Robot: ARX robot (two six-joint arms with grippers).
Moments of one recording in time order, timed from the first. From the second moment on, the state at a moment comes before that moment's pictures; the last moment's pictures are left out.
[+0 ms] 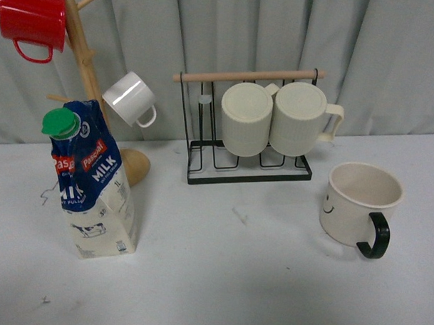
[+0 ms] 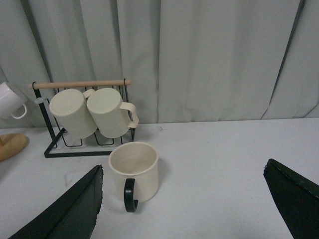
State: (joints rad) left arm 0.00 0.01 0.01 0.00 0.00 0.00; right arm 0.00 0.00 0.01 0.00 0.00 0.01
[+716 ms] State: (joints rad) left arm 0.00 0.01 0.01 0.00 0.00 0.00; right arm 0.00 0.00 0.01 0.00 0.00 0.01
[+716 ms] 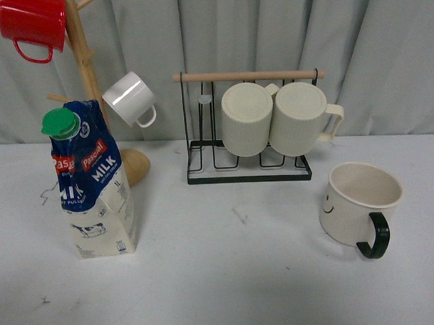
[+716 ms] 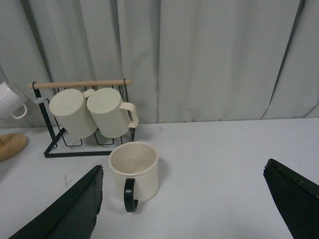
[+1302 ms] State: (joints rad) left arm 0.00 0.01 0.01 0.00 0.00 0.00; right arm -0.34 0.88 0.27 0.61 -0.42 -0.01
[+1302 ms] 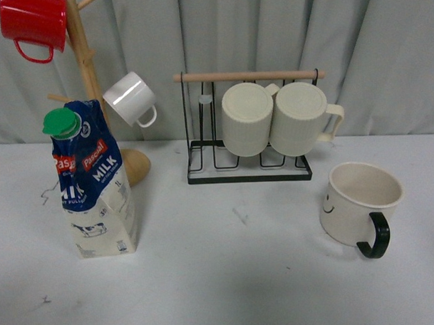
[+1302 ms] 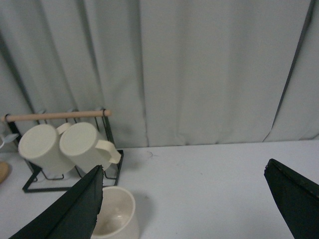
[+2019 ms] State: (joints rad) left arm 0.00 0.01 0.01 0.00 0.00 0.00; right arm 0.03 1.86 0.91 0.27 -0.01 0.24
